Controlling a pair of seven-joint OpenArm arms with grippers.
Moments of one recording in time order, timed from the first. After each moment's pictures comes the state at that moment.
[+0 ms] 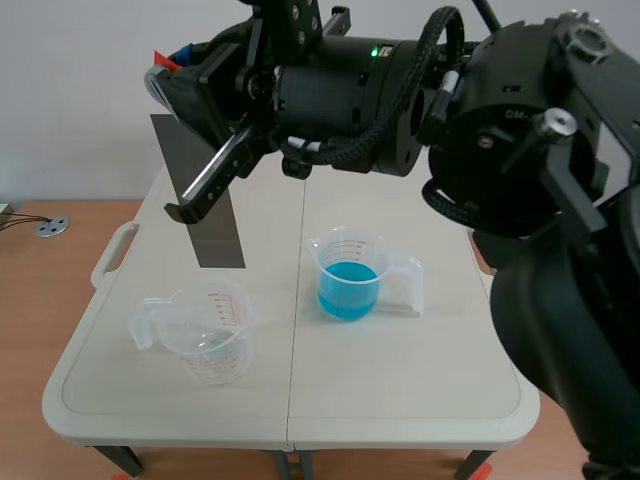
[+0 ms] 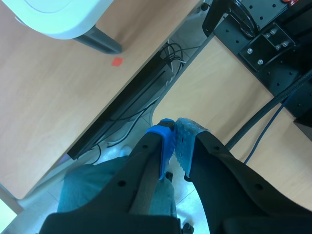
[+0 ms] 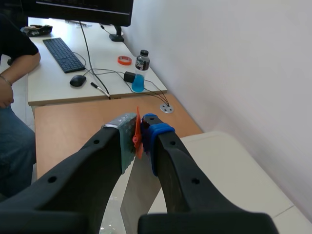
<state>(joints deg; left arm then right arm) 80.2 -32.4 -24.0 114.9 3.4 -26.5 -2.4 3.4 2.4 -19.5 109.8 6.1 45.3 -16.6</state>
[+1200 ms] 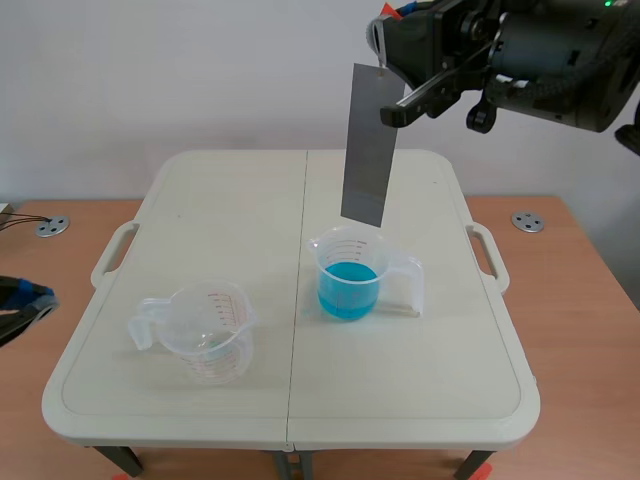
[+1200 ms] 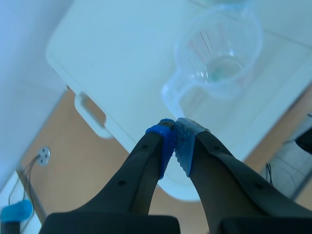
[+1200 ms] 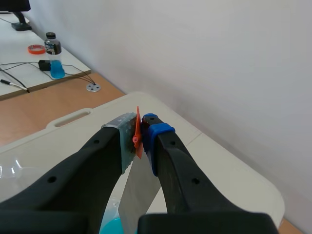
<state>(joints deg) 41.0 -40.1 -13.7 113.1 1.8 -27.9 -2.0 3.4 6.8 4.2 110.7 15.8 45.3 -23.6</state>
